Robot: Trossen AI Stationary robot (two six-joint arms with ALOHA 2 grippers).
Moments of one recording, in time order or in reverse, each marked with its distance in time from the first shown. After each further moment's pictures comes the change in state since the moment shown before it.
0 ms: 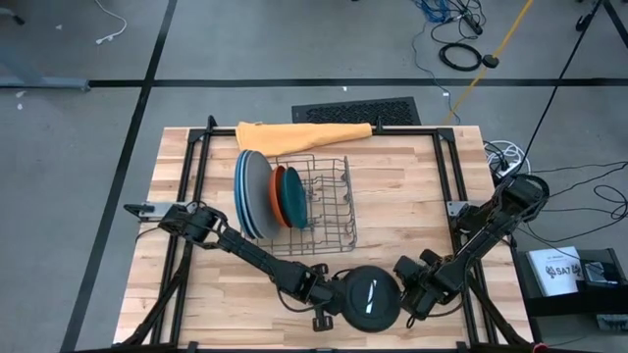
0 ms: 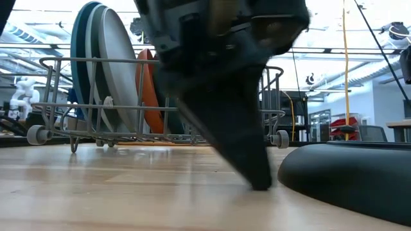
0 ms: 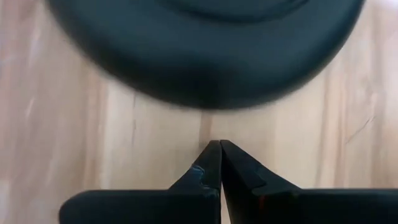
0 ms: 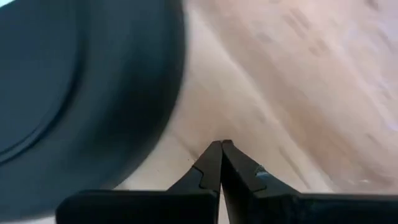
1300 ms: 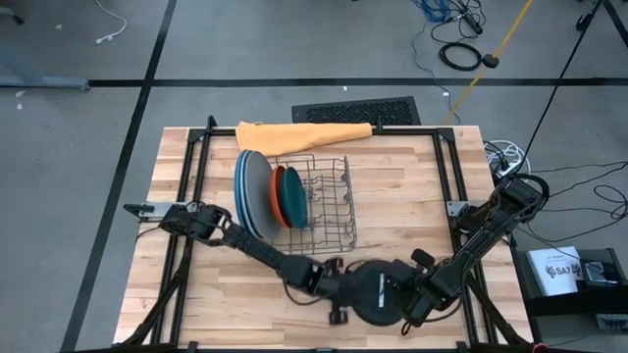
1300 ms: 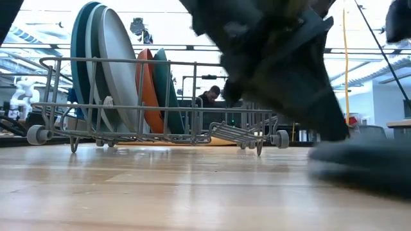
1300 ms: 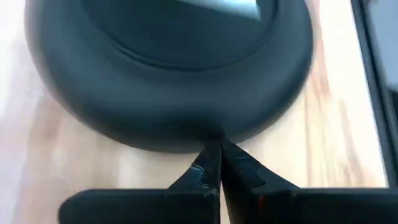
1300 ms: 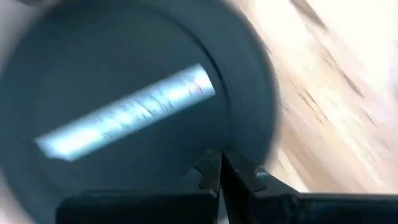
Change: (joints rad) left arm 0.044 0.001 0.072 0.130 -0.062 0.101; right arm -0.033 0.002 0.168 -0.159 0.178 -0.138
